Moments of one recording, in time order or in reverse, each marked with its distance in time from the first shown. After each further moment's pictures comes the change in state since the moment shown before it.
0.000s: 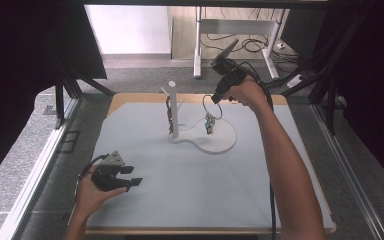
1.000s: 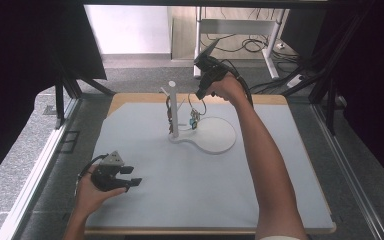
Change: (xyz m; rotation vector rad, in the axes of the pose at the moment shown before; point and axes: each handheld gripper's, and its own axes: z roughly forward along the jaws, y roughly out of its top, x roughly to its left) left arm 0.000 0.000 -0.001 -0.002 -0.014 -0.001; right arm 0.006 0.042 0.038 0.000 0.034 -0.010
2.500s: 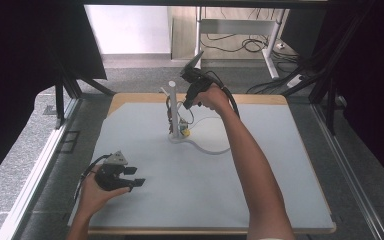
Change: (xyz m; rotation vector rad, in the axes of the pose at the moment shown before) left arm -0.003 0.004 0.008 0.007 -0.020 -0.015; right arm 0.025 0.003 0.044 0.023 0.044 -0.033
